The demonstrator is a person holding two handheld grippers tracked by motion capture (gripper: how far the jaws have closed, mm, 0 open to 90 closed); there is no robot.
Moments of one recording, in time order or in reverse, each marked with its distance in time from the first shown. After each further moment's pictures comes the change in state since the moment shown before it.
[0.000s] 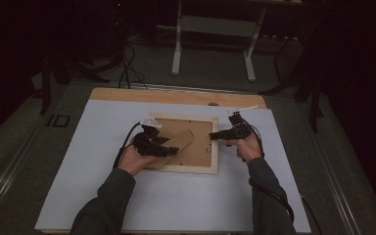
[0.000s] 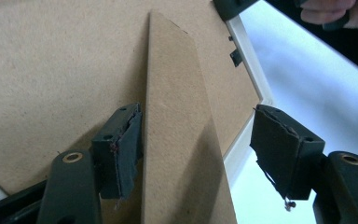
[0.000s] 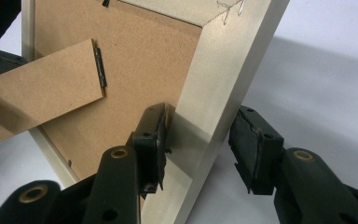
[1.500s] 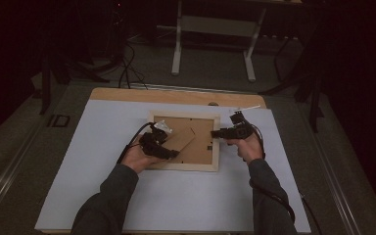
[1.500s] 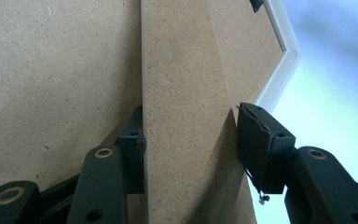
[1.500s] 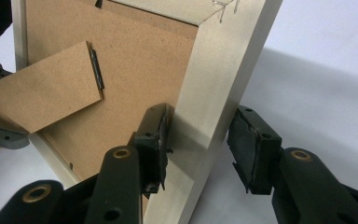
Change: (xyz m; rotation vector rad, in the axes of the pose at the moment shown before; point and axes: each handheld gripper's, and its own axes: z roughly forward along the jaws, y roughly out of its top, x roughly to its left) left arm -0.013 0.010 0.015 0.167 0.122 0.177; right arm 0.008 0.000 -0.010 -0.059 -0.053 -0.036
